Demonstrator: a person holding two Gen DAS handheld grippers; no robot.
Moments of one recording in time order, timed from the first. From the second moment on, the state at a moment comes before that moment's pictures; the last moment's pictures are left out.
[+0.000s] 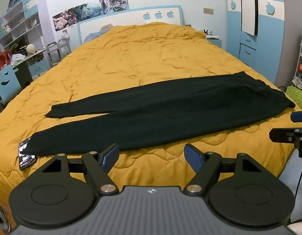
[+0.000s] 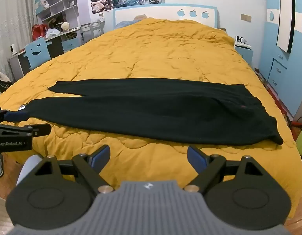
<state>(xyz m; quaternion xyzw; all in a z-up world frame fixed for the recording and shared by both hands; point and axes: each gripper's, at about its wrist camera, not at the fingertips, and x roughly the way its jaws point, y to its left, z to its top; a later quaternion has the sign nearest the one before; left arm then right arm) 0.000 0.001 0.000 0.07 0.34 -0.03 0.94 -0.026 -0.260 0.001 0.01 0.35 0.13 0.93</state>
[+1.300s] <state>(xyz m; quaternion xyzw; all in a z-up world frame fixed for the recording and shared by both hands) -0.007 -0.009 0.003 0.09 0.33 -0.06 0.94 -0.029 -0.250 0.005 0.00 0.35 0.15 0.93</state>
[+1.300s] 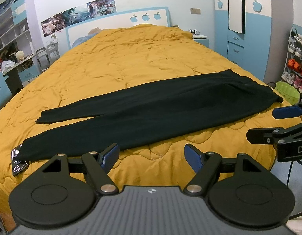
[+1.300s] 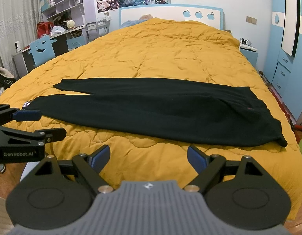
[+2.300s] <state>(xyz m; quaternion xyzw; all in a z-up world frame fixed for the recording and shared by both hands) -0.009 -0.010 0.002 0.09 0.33 -0.06 0.94 -0.031 -0.249 0.004 -0.01 0.34 0.14 0.93</state>
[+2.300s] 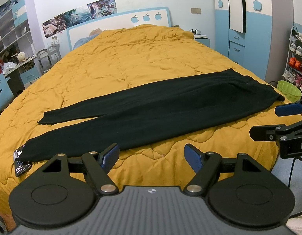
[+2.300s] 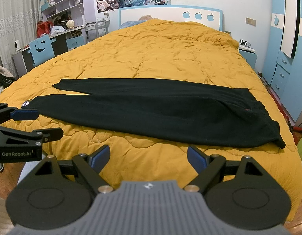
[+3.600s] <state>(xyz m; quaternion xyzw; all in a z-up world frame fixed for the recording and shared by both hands) 0.007 0.005 -0.009 0.08 0.34 -0.06 0.93 -0.020 -0.253 -0.006 -0.01 0.35 0.14 0.93</state>
